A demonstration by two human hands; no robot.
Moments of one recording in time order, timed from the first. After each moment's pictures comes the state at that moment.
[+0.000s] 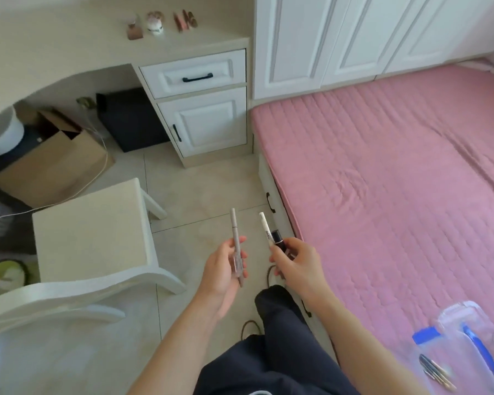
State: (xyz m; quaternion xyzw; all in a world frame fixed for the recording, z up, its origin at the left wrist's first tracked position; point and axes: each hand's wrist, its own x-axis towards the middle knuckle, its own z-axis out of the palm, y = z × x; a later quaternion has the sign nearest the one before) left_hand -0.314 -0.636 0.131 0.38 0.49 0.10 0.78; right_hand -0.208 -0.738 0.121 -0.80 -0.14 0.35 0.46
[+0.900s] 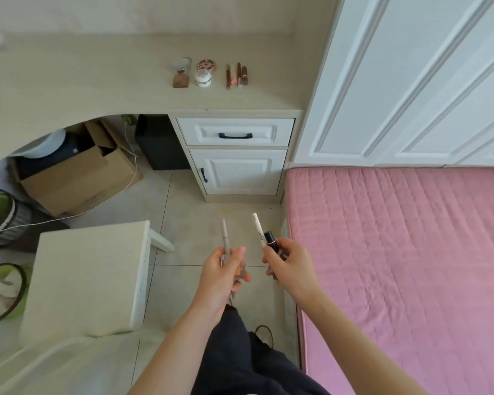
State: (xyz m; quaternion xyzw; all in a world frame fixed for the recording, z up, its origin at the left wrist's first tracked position) left_hand -0.106 -0.429 0.135 0.42 0.56 0.18 0.69; right_hand 0.025 -0.488 0.126 -0.76 -0.25 0.42 0.42
